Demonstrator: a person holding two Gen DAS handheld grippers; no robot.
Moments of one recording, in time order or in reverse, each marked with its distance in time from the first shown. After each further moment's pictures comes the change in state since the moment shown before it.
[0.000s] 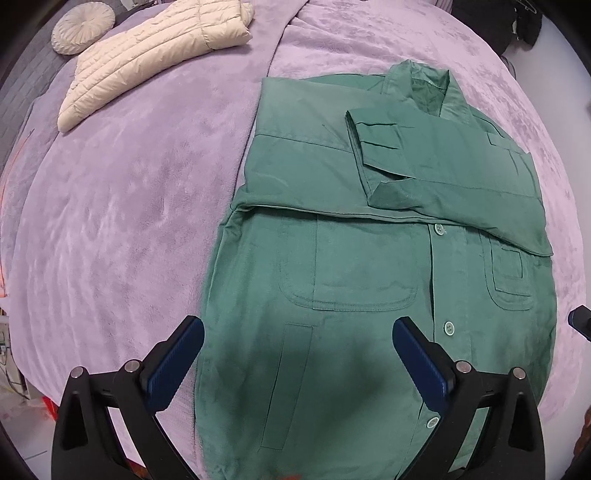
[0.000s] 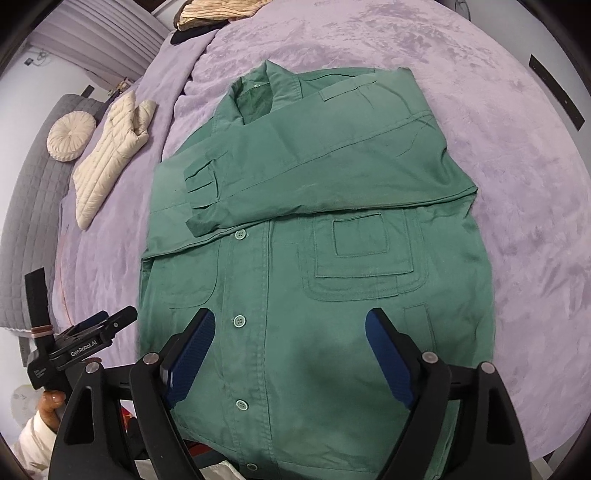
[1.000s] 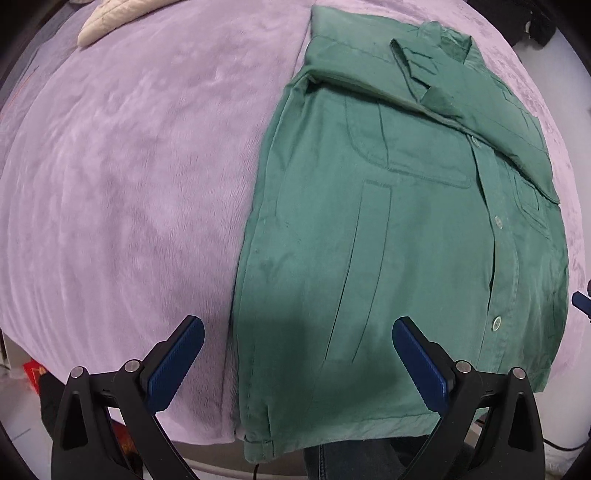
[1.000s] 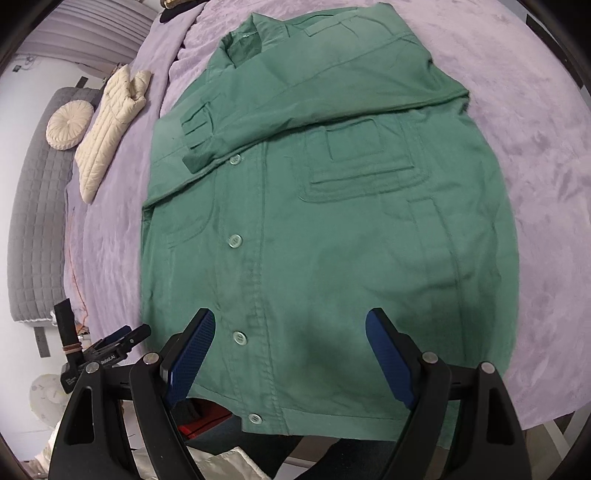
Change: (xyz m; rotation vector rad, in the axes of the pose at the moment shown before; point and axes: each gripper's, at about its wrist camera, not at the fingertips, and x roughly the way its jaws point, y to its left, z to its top) left arm 0.026 0.070 -0.110 -0.070 0.136 -0.075; right arm 0.009 -0.028 -0.069 0.059 0.133 0.046
